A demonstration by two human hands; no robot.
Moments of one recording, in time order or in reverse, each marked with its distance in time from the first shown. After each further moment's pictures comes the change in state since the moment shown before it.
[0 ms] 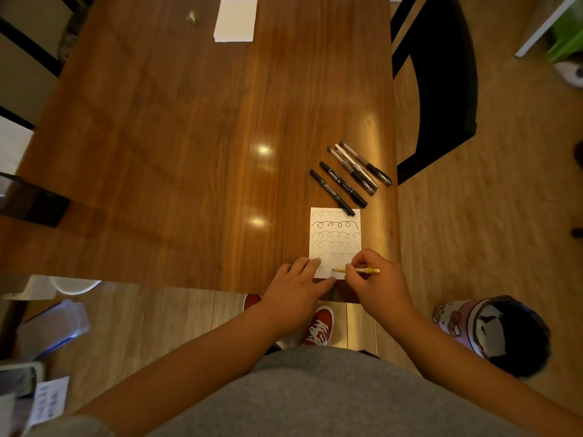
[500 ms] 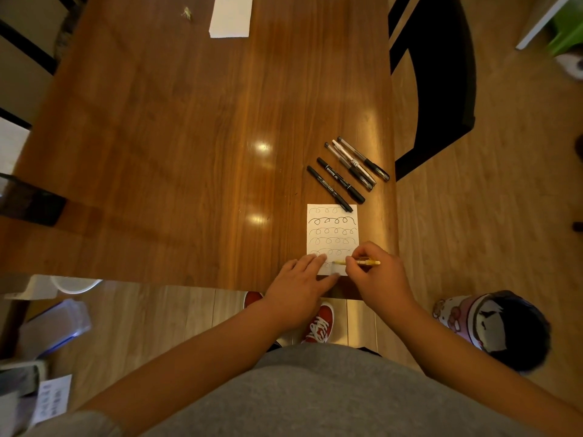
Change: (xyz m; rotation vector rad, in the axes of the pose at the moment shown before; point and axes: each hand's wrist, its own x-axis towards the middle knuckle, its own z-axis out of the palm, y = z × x) left_hand 0.006 0.007 -0.002 -0.017 -0.026 0.028; right_hand 0.003 0.000 -0.005 0.038 0.028 -0.004
